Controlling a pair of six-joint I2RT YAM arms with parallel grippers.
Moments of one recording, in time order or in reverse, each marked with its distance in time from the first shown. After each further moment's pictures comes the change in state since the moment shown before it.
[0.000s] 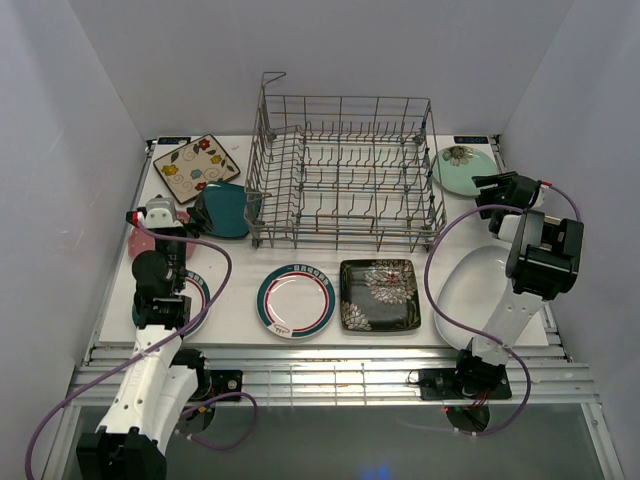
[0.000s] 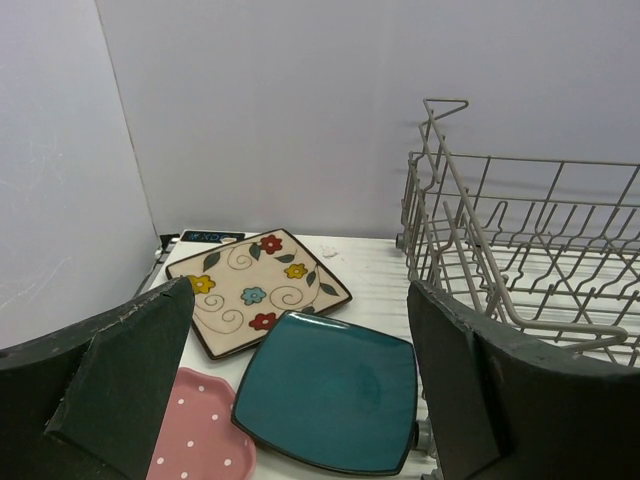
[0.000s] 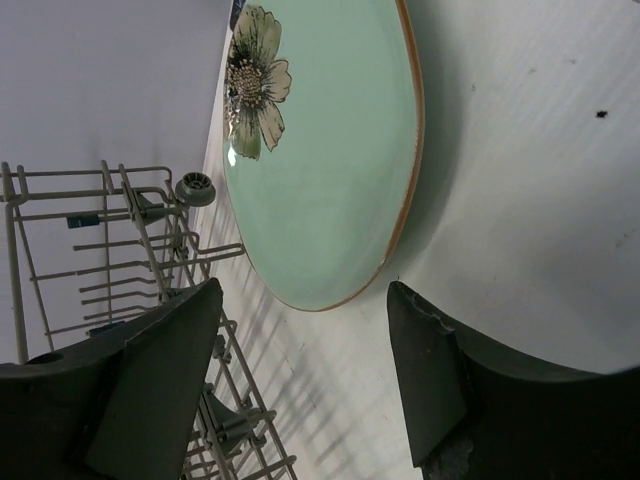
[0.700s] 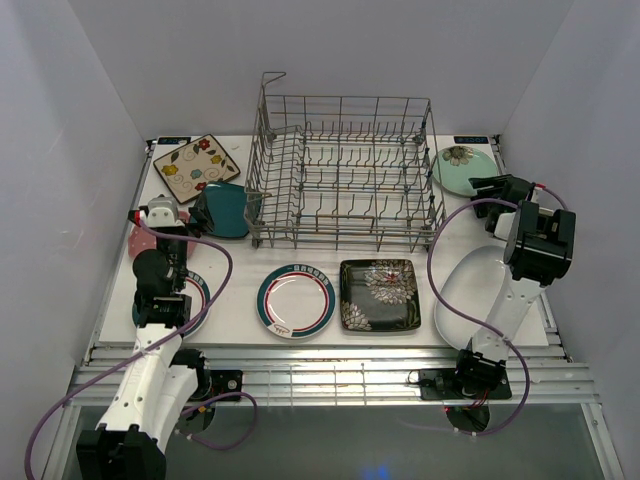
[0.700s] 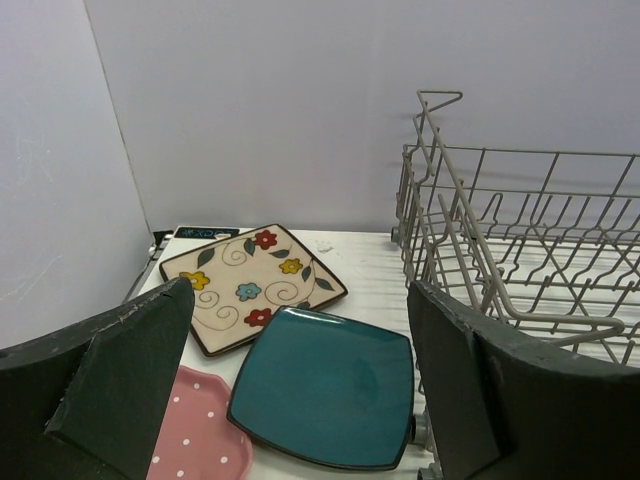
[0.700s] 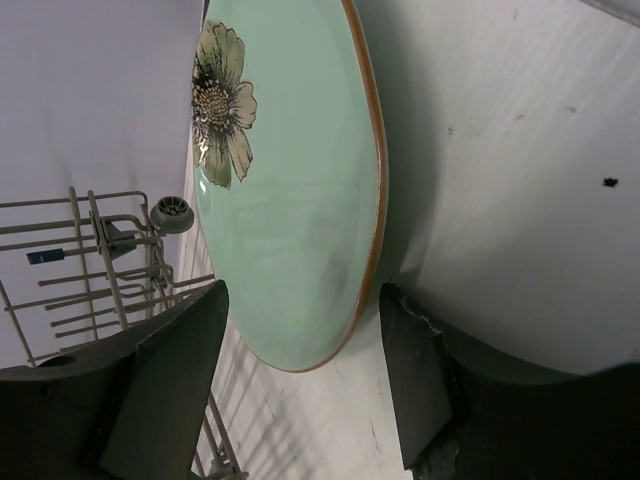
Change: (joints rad) left arm 0.000 0.009 0.000 0.000 0.021 0.000; right arm 0.000 0.159 0.093 0.063 -0.014 0.026
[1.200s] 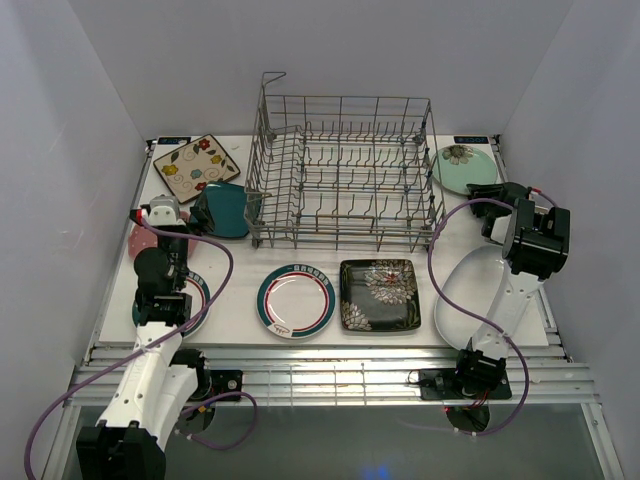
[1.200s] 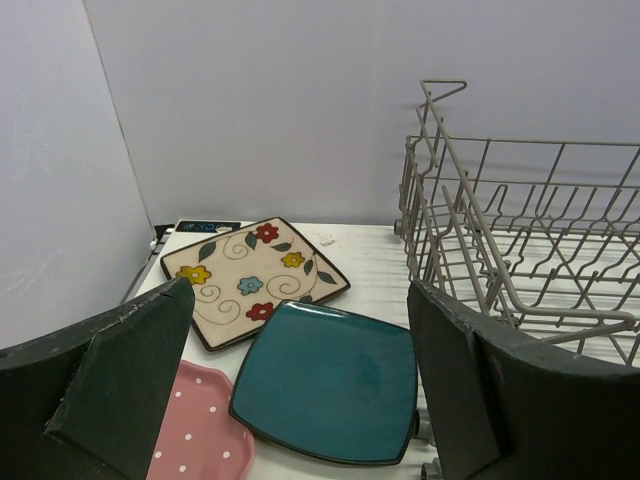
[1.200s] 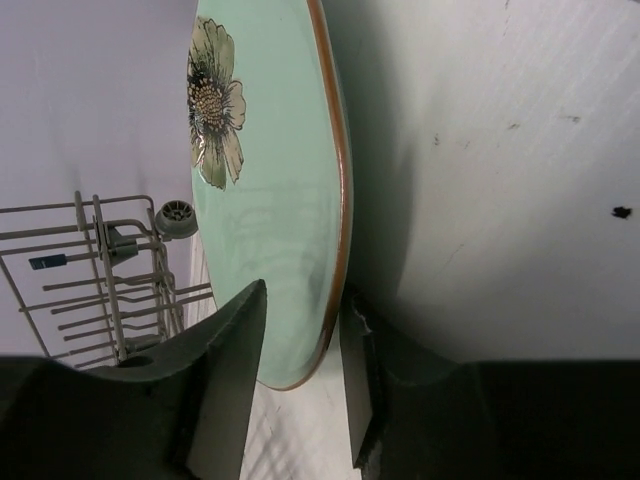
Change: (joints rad) left arm 0.000 0.017 0.000 0.000 0.000 0.007; right arm 0.000 0.092 0.008 0.141 -0.026 0.061
